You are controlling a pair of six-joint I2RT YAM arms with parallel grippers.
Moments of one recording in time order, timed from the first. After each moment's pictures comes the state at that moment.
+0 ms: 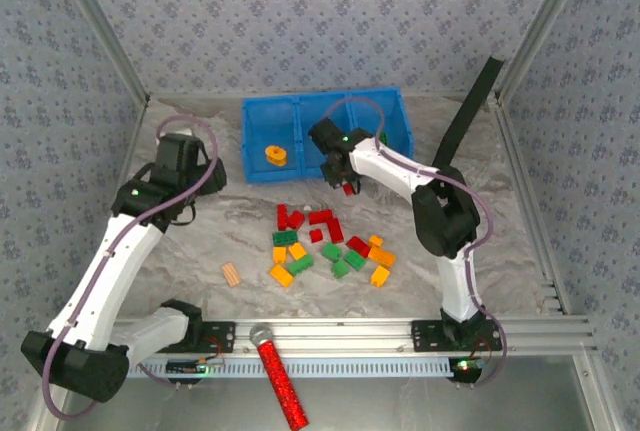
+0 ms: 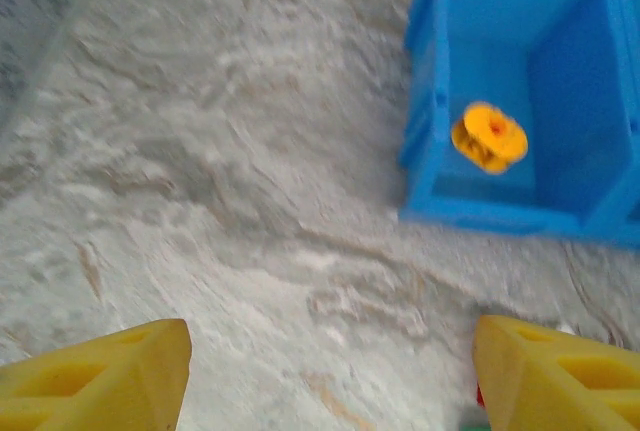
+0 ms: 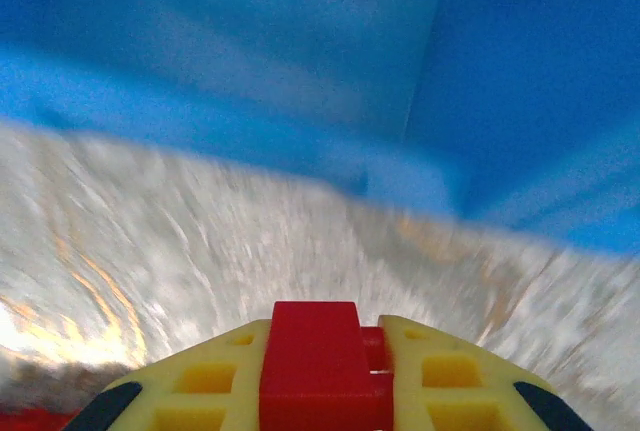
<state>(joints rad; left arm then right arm) -0.36 1.04 1.13 -0.91 -0.29 -0.46 0.66 2.05 1.73 -0.89 0.28 0.20</state>
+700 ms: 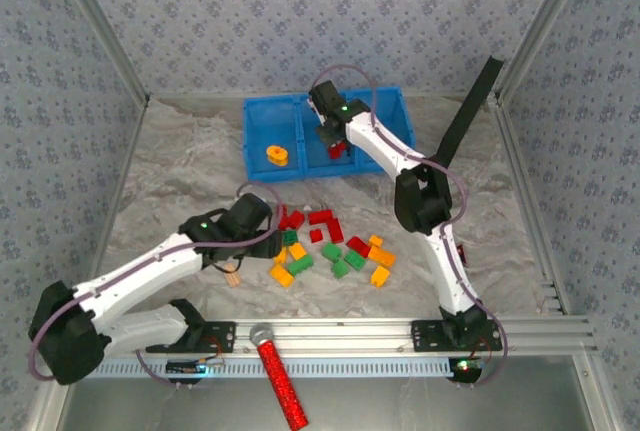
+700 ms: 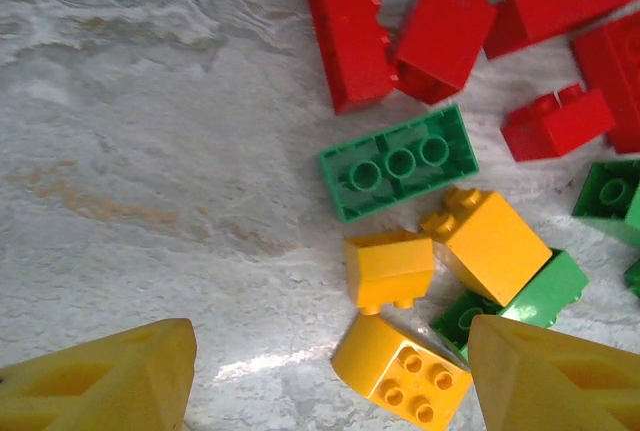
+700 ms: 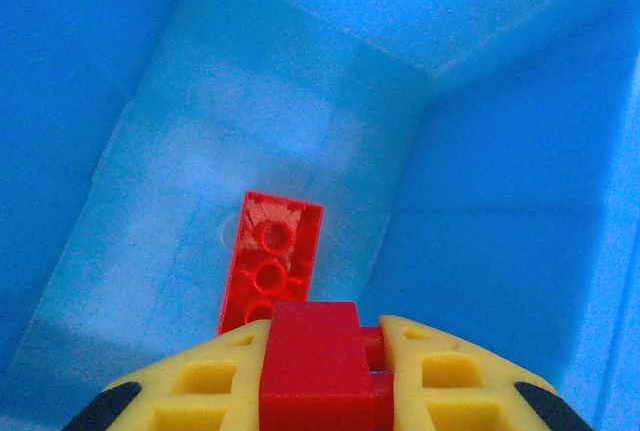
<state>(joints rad) -0.82 1.09 0.75 -0.75 -0.15 -0.62 0.56 2.39 2.24 -0.86 0.29 -0.08</state>
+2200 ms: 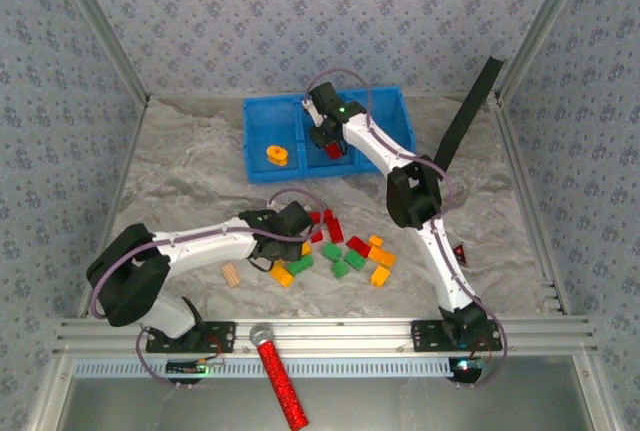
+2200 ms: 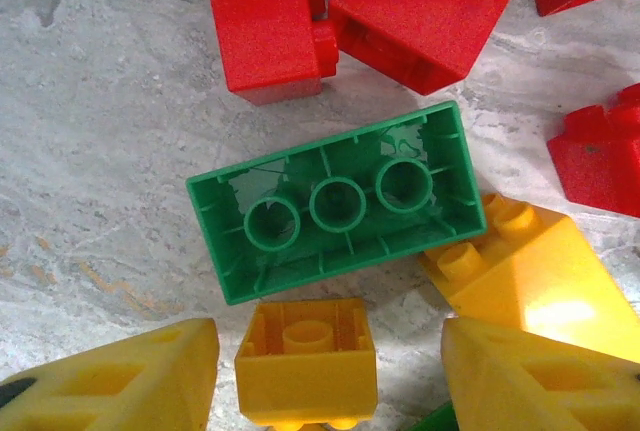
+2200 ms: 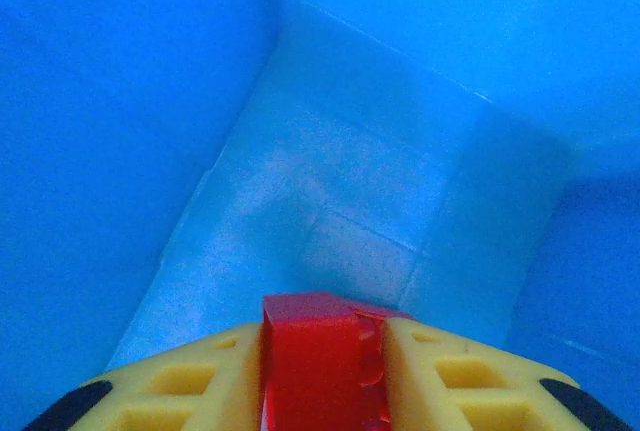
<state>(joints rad) -0.94 1.49 0.82 -0.62 -0.24 -0.81 0.53 2.53 2.36 -0.81 0.10 -0.11</state>
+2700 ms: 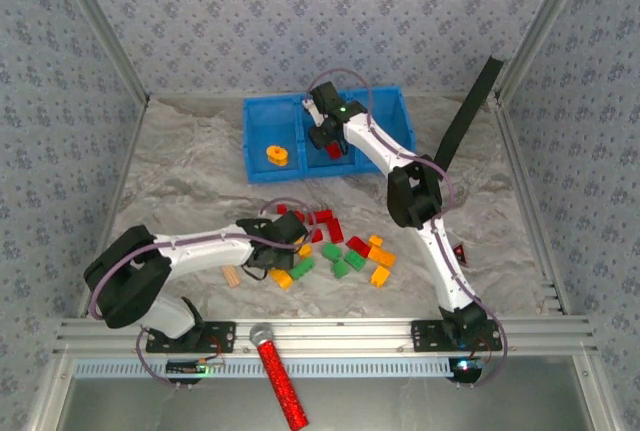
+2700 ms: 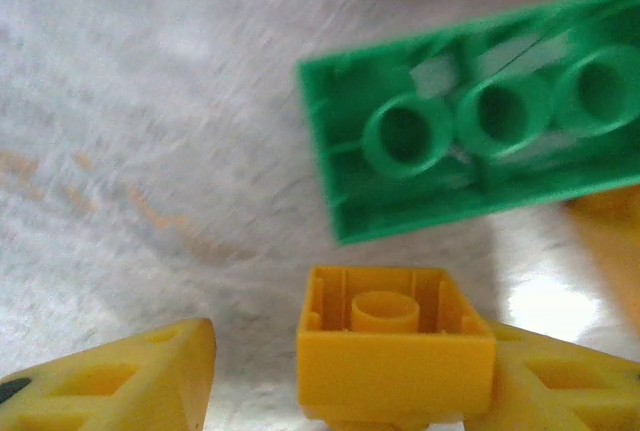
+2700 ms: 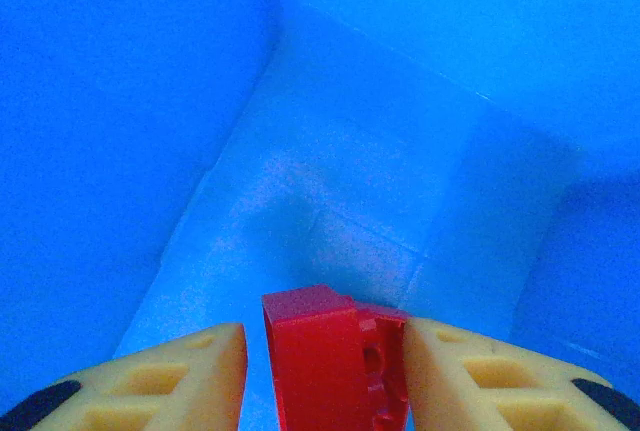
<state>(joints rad) -0.94 1.47 0.72 -0.62 -0.25 -0.87 0.53 2.53 2.36 -0.81 0.09 -0.11</state>
